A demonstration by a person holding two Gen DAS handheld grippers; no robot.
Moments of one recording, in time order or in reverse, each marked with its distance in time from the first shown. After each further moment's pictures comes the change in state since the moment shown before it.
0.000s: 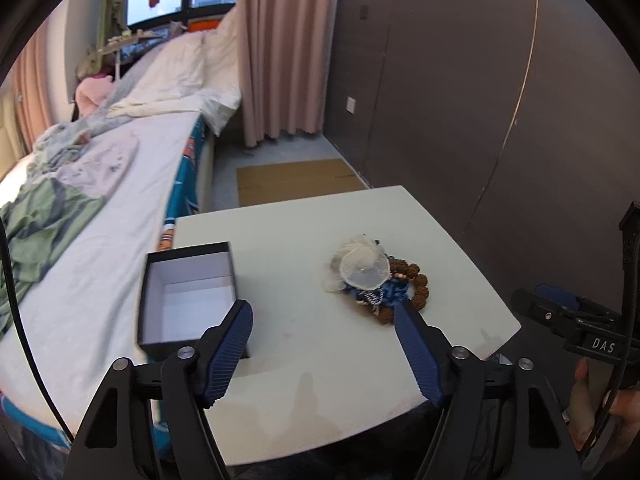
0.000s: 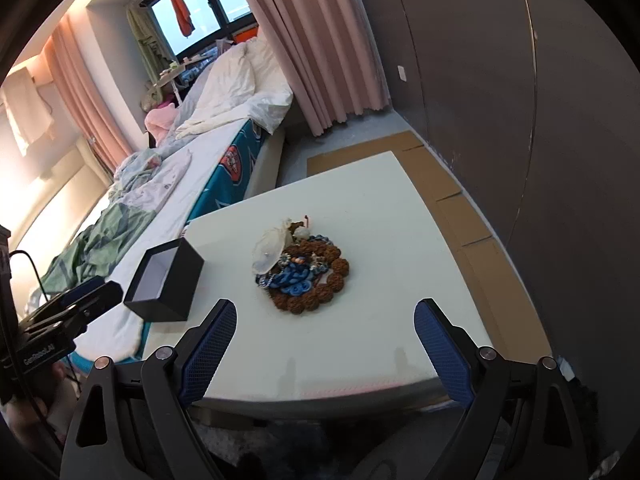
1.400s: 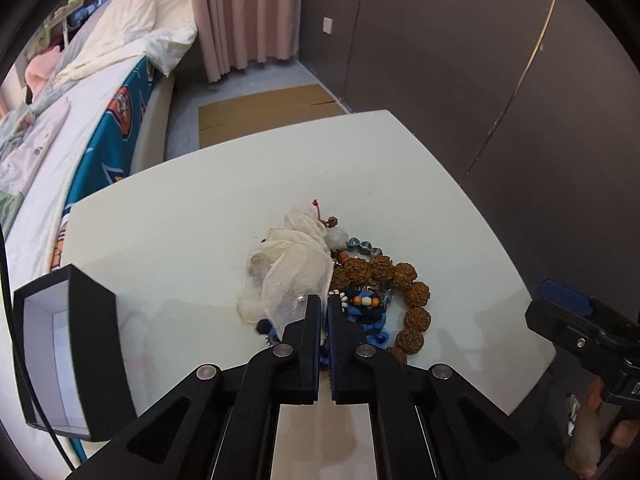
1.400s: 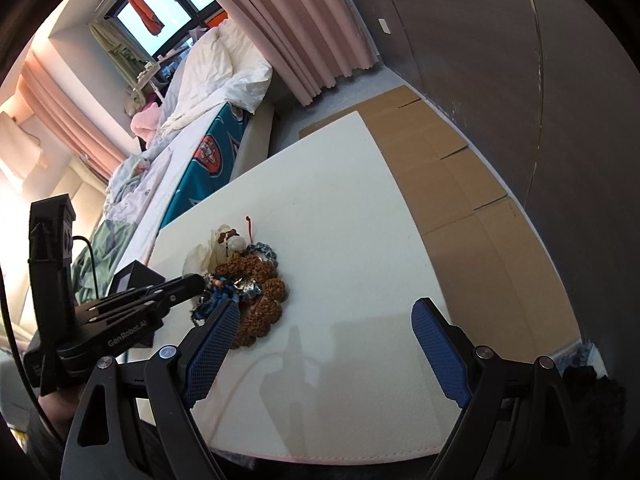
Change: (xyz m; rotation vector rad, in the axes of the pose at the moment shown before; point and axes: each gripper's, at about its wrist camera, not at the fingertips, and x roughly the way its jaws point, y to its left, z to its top) left arm 0.145 -0.053 0.031 0.042 0.272 -0.023; right arm 0.075 -0.072 0.025 0.121 0.118 0.086
